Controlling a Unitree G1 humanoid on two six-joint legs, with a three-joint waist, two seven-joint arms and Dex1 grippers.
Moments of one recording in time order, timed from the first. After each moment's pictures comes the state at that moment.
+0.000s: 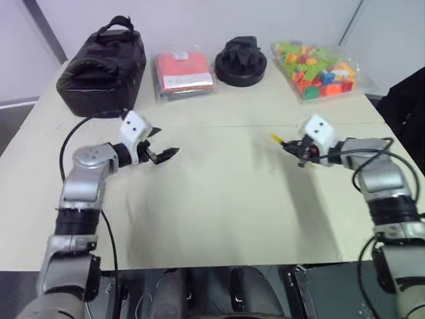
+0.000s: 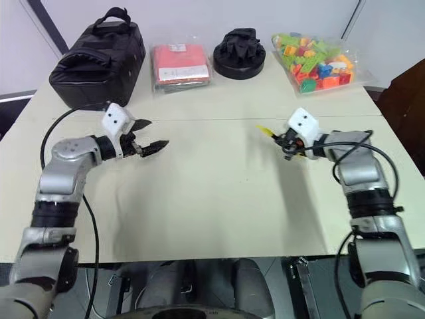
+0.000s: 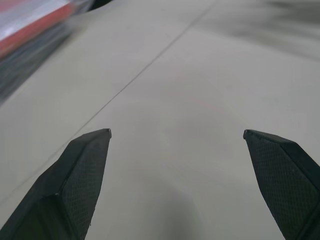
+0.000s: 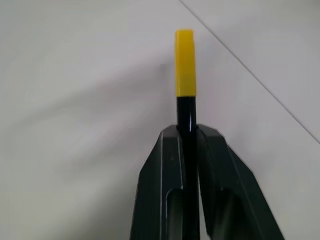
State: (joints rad) left arm -0.54 0.47 0.12 0.10 -0.13 0.44 -0.83; right arm -0.62 -0.75 0.05 0.31 -0.01 0.37 0.96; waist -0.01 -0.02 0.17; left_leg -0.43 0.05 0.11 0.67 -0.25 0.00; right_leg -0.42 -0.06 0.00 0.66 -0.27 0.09
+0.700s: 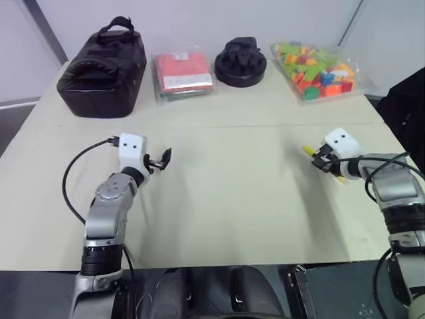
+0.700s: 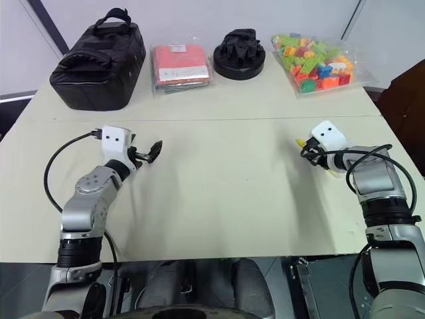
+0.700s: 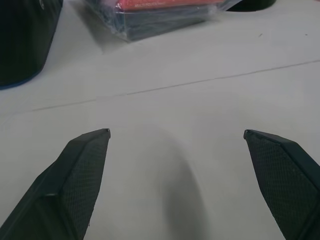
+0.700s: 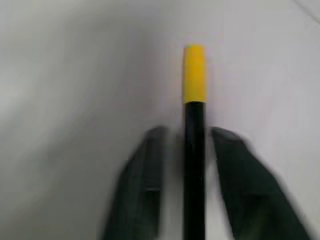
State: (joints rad) left arm -0.31 0.24 0.14 -0.15 -0.13 0.54 -0.32; right arm -0.57 -0.81 0.03 0.39 -0.05 0.54 0.78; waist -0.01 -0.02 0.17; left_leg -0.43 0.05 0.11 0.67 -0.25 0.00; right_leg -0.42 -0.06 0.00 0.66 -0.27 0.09
